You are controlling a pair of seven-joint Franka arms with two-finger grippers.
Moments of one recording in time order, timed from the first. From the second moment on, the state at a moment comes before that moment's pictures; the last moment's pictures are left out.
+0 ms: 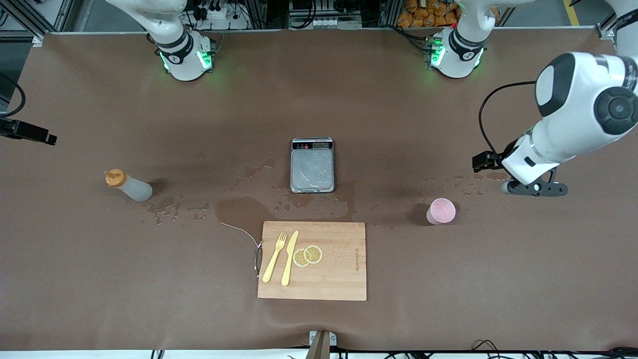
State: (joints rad) left arm -0.04 0.15 -0.12 -1.85 -0.02 1.89 -0.08; right arm -0.19 0.13 -0.01 -1.48 0.03 1.41 0.01
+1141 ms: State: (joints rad) left arm -0.04 0.32 -0.13 -1.93 -0.03 2.16 -0.10; right arm -0.42 0.25 -0.02 -1.48 0.15 1.40 0.32
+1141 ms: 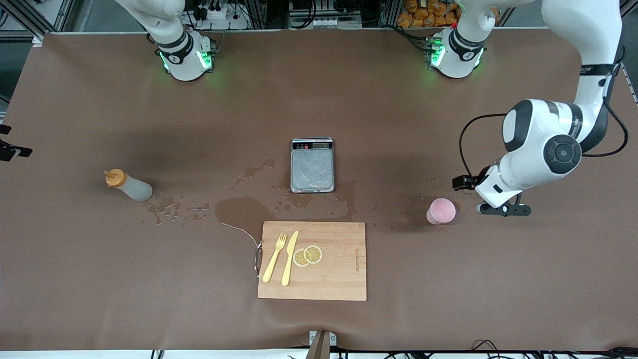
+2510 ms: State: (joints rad) left arm -0.07 0.56 -0.13 -1.82 -0.03 2.31 -0.12; right arm -0.65 0.60 -0.02 -1.48 0.49 1.40 0.51
